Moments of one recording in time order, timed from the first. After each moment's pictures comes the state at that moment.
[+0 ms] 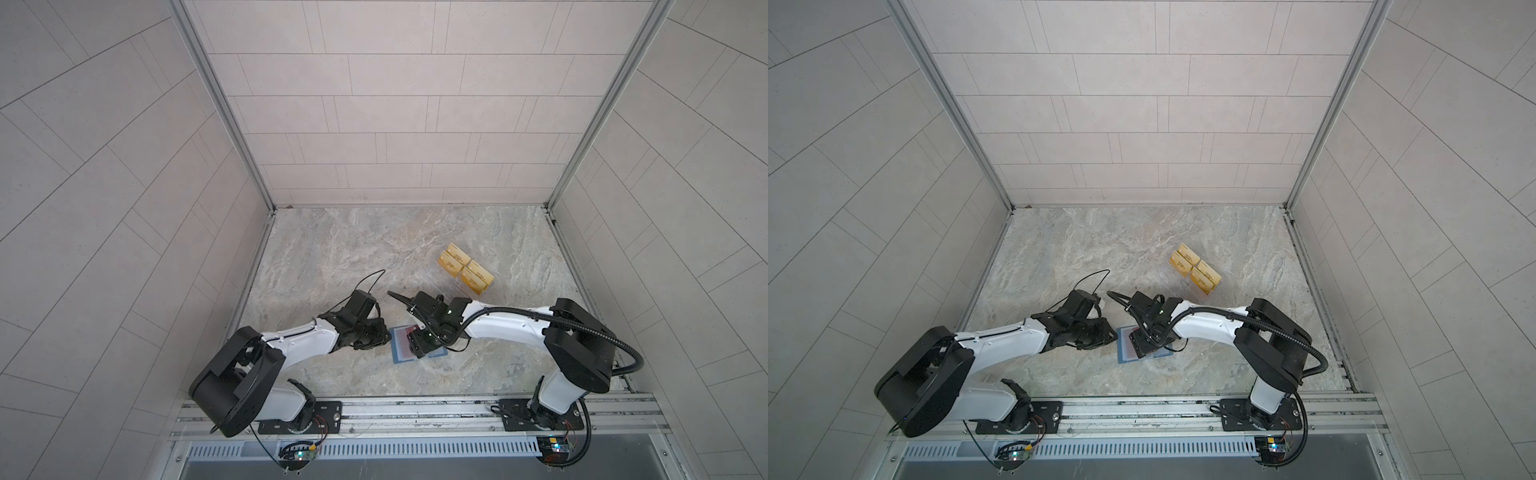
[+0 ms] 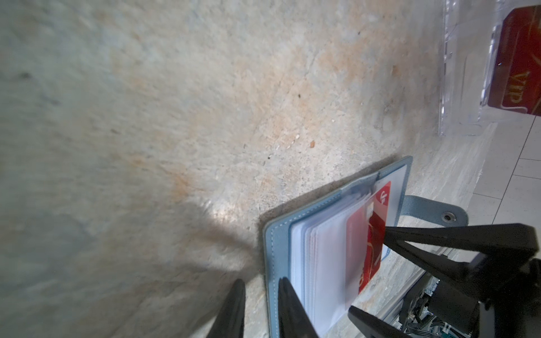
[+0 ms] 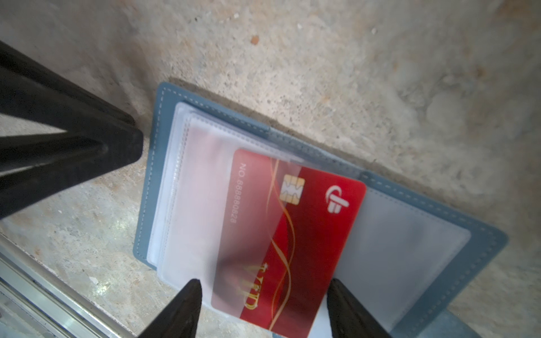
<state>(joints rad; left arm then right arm) -0.61 1.37 0.48 -0.15 0.36 -0.80 0.94 1.67 0.98 -0.56 -0.11 0.51</state>
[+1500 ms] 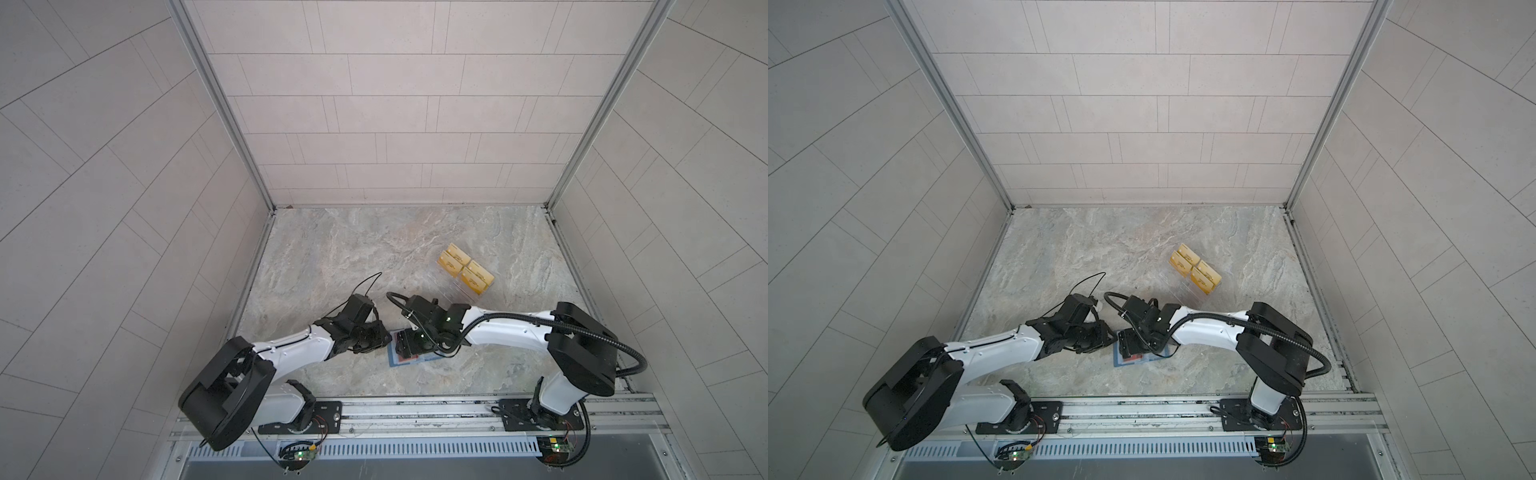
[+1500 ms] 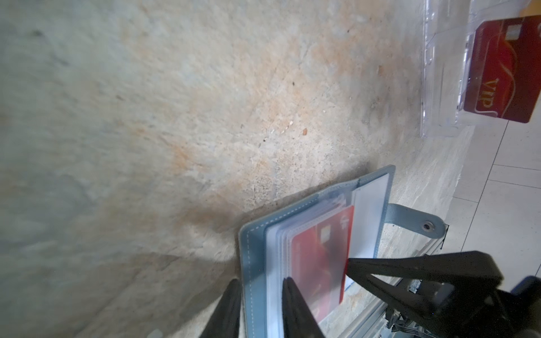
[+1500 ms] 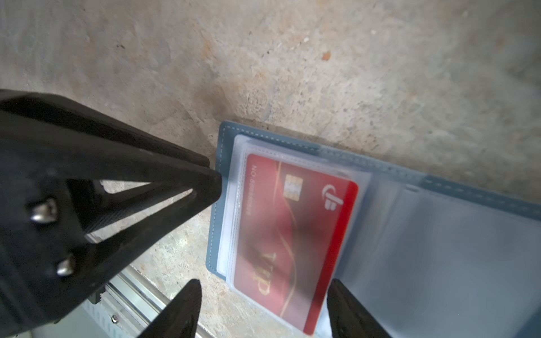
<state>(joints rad) -0.63 1.28 0.44 -0.14 0.36 -0.85 0.98 1.63 0.96 -0.43 -0.17 0.76</state>
